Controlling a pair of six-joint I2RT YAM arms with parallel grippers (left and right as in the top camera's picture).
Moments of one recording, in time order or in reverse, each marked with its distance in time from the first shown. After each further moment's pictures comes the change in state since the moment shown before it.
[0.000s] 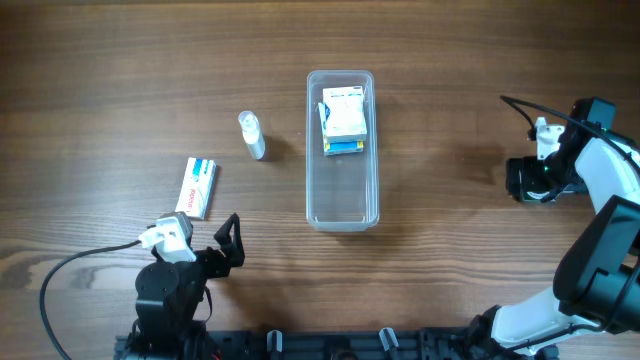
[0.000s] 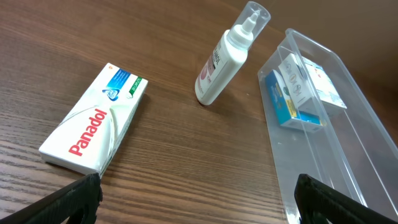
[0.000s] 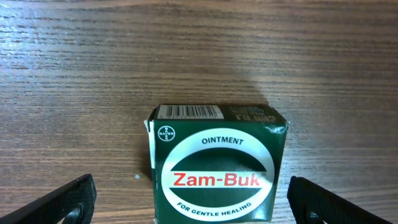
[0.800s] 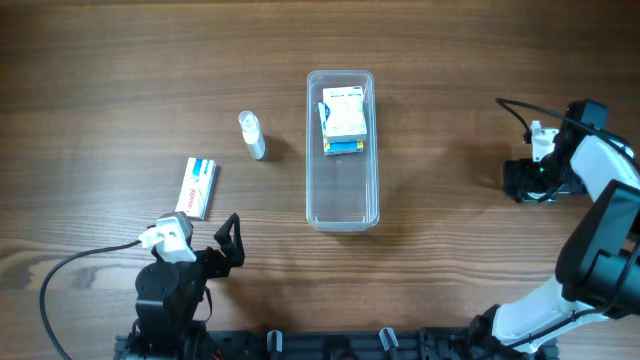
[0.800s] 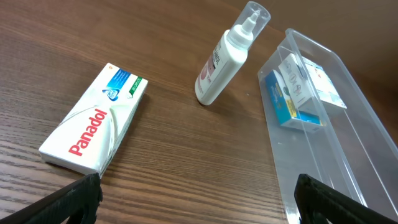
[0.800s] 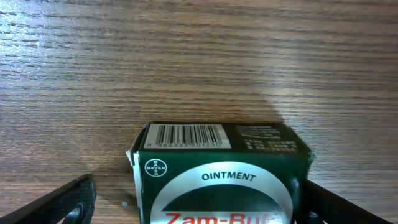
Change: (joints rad) left arm 0.000 0.000 0.000 0.000 0.000 0.000; right arm 0.000 0.074 0.000 0.046 0.004 -0.012
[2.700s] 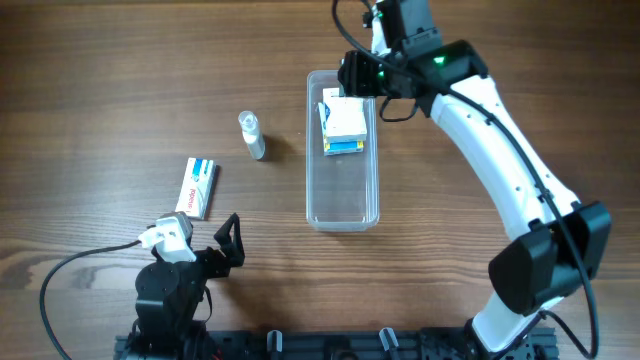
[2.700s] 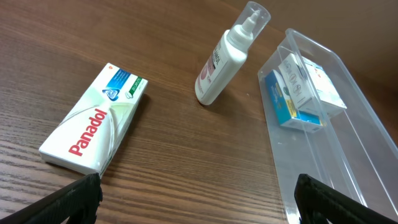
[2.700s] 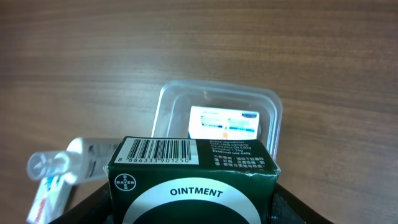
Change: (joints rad) left arm 0.000 0.000 0.000 0.000 0.000 0.000; right arm 0.828 0.018 0.645 -0.103 -0.171 0.752
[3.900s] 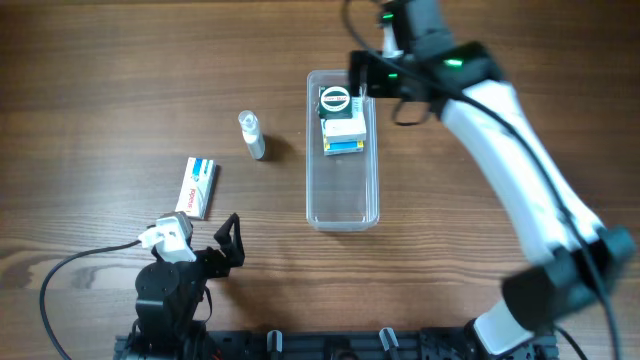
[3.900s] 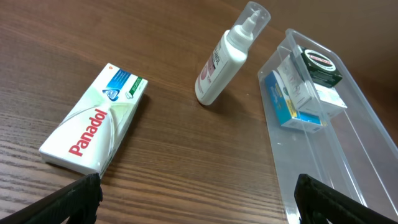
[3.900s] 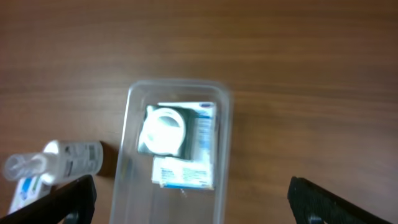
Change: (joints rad) left arm 0.000 0.000 0.000 0.000 0.000 0.000; right arm -0.028 -0.120 0.012 -0.143 0.111 0.015
